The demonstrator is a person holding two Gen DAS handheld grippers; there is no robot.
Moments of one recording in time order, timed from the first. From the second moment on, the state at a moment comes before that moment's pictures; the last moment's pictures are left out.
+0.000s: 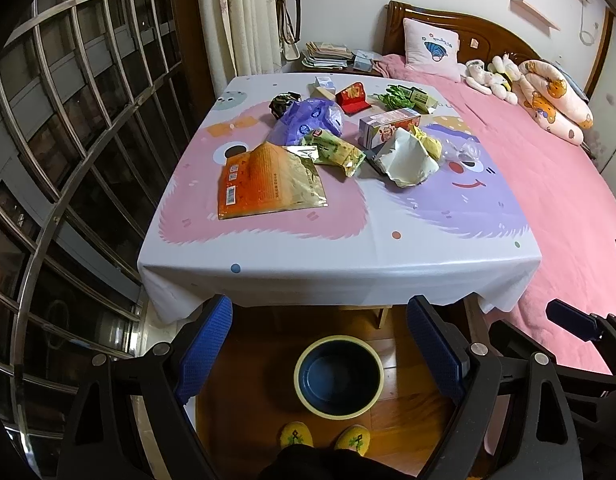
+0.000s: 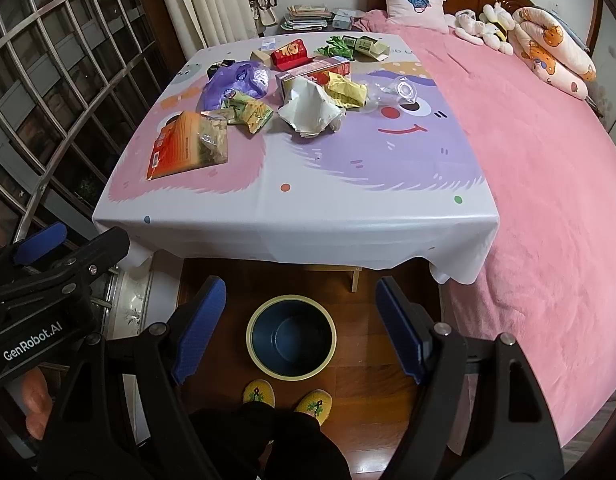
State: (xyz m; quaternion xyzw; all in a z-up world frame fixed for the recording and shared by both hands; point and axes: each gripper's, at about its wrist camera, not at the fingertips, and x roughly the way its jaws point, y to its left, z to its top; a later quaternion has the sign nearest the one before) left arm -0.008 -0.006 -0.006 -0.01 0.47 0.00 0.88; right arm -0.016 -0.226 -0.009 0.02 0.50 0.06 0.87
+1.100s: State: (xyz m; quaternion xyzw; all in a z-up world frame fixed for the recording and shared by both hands) left arm -0.004 -0.005 0.007 -0.01 0.46 0.00 0.89; right arm -0.009 -0.215 -0.001 -0.01 0.49 0.08 0.87
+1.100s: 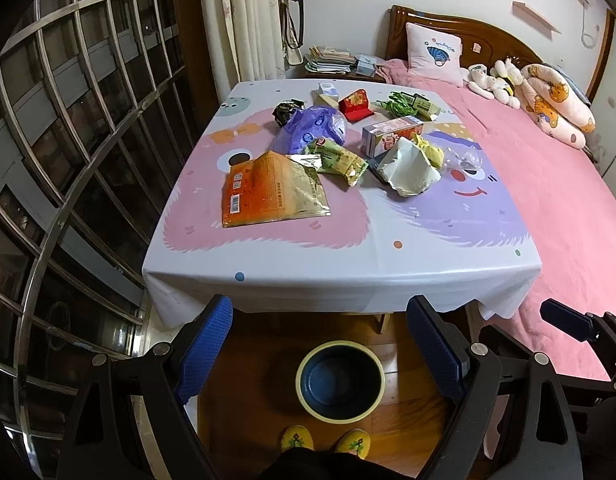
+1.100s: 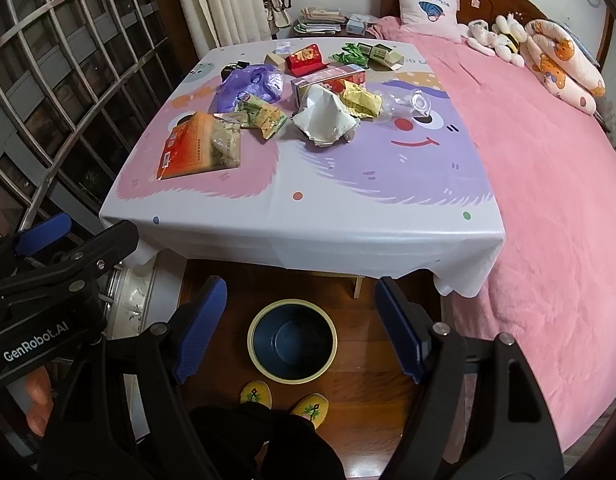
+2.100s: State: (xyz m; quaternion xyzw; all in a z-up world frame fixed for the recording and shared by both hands) left arm 0.008 0.014 0.023 -0.03 0.43 0.02 0.90; right arm 0.027 -0.200 0.000 -0.01 0.48 0.11 0.87
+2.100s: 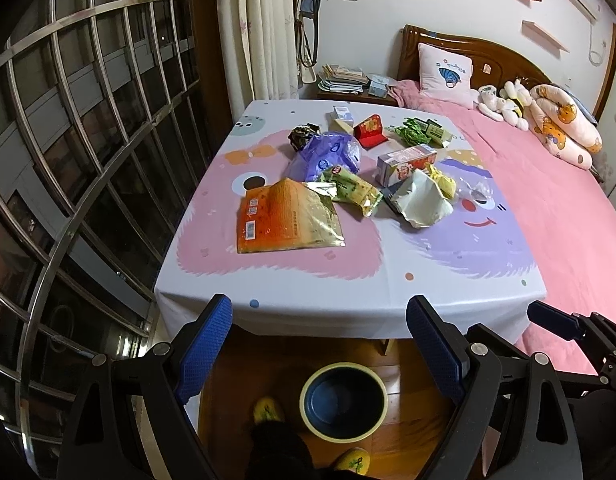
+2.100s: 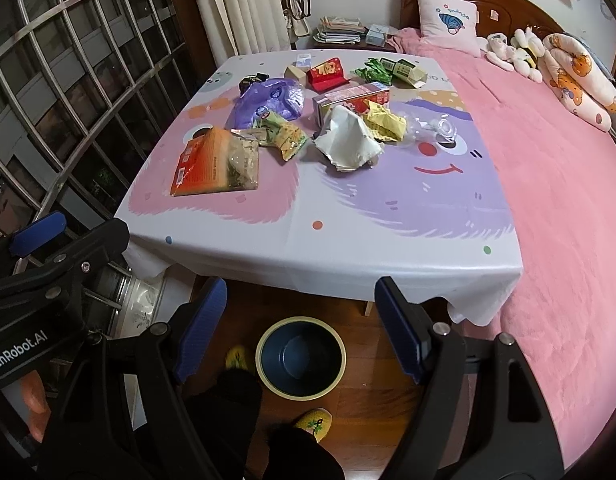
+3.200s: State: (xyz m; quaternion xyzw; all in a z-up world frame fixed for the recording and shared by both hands) left arm 0.314 0.156 -0.091 0.09 0.55 -0.15 0.82; right arm 0.241 -0.063 -0.131 0.06 0.59 0.05 0.80
